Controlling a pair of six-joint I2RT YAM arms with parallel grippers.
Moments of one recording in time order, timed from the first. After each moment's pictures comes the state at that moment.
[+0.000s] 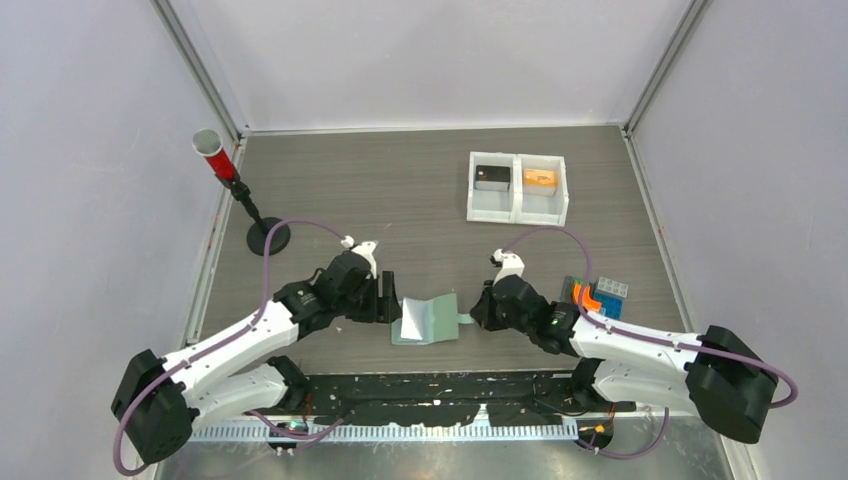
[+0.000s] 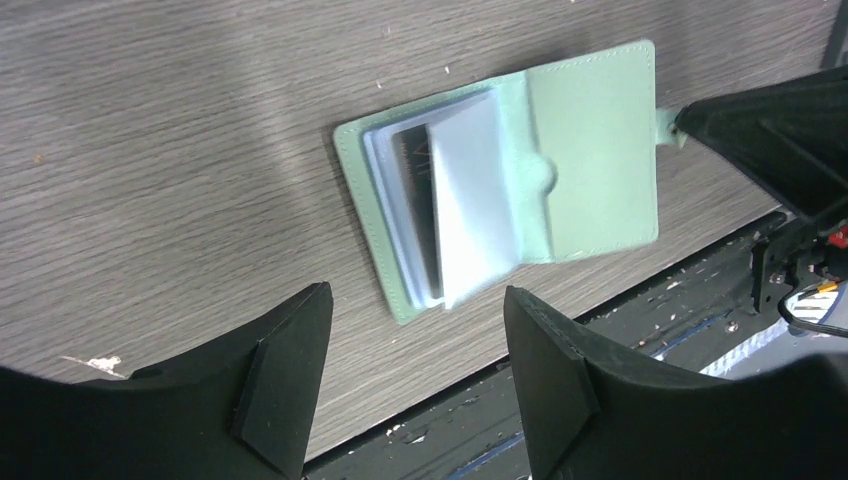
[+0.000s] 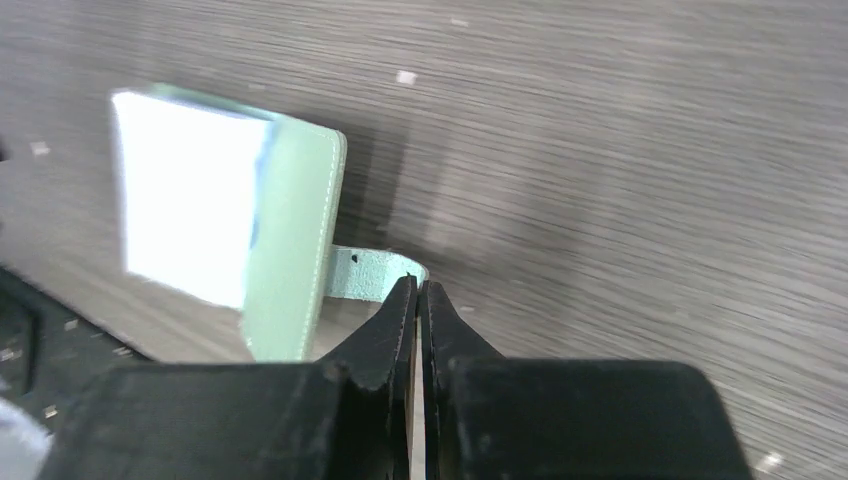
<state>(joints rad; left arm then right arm) -0.77 0.96 0.60 -0.46 0.03 -0.65 0.96 1.04 0.40 -0.03 0.18 0.73</state>
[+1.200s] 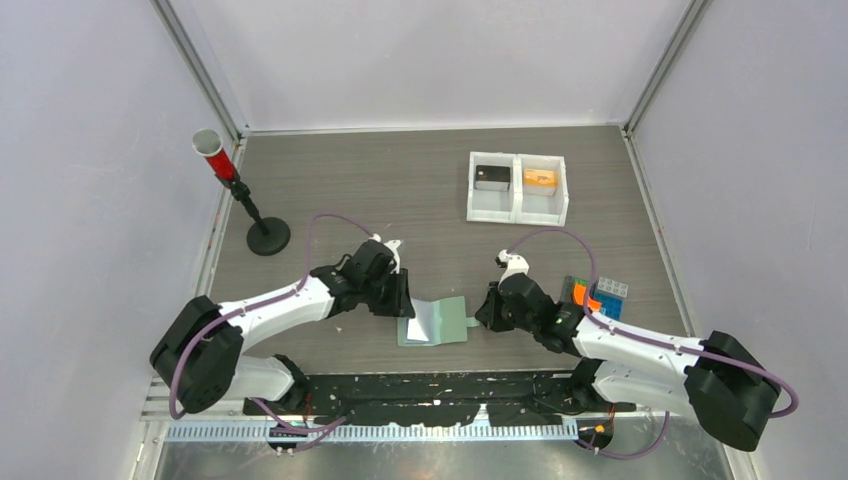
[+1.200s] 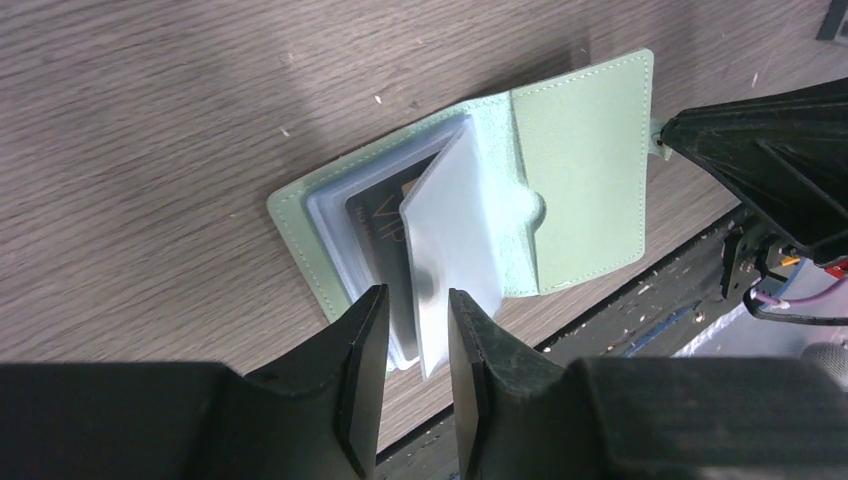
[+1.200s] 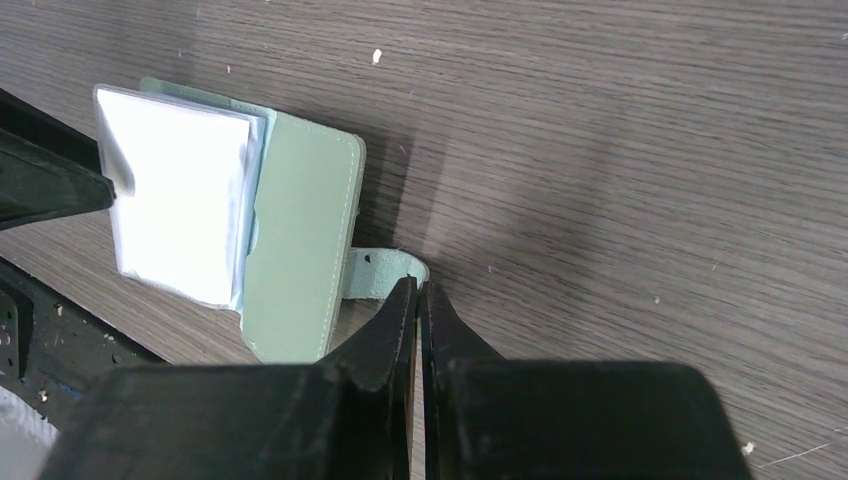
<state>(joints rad) -0.75 1.30 0.65 -0.28 0.20 -0.65 0.85 1.02 0.33 -0.06 0.10 0.71</state>
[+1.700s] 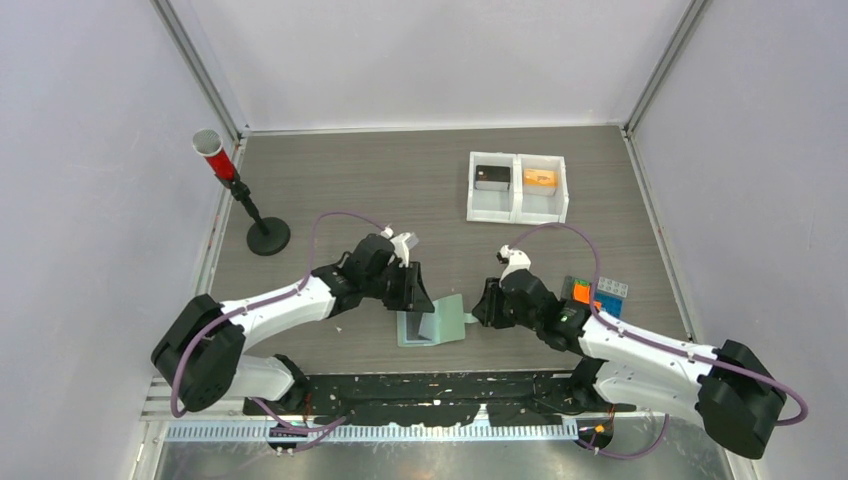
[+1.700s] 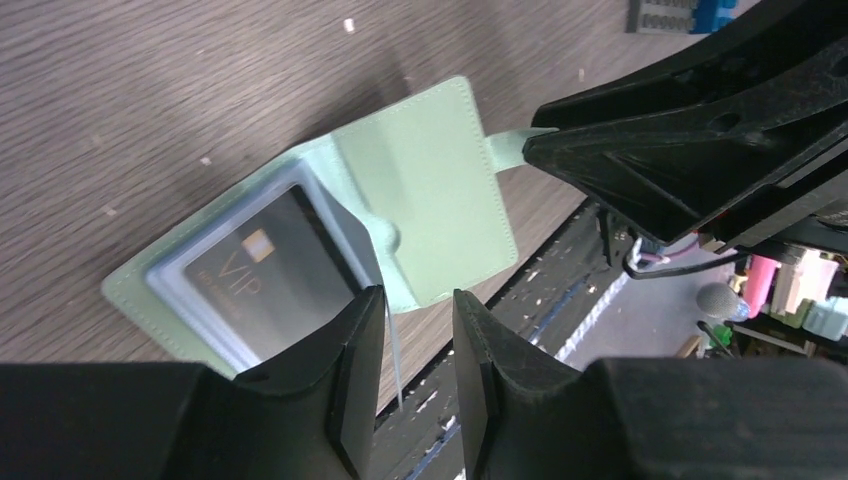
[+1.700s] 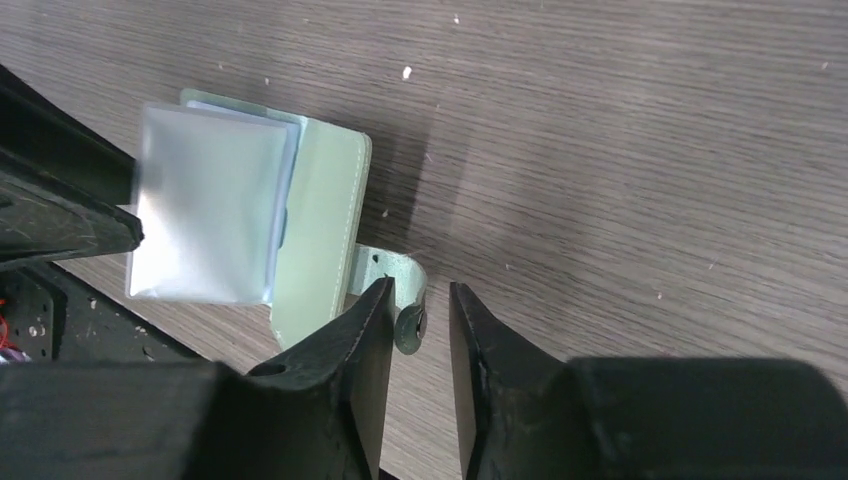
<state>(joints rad) -0.75 1.31 0.65 -0.11 0.38 -0.68 0.85 0.97 0.37 -0.12 0.09 0.70</state>
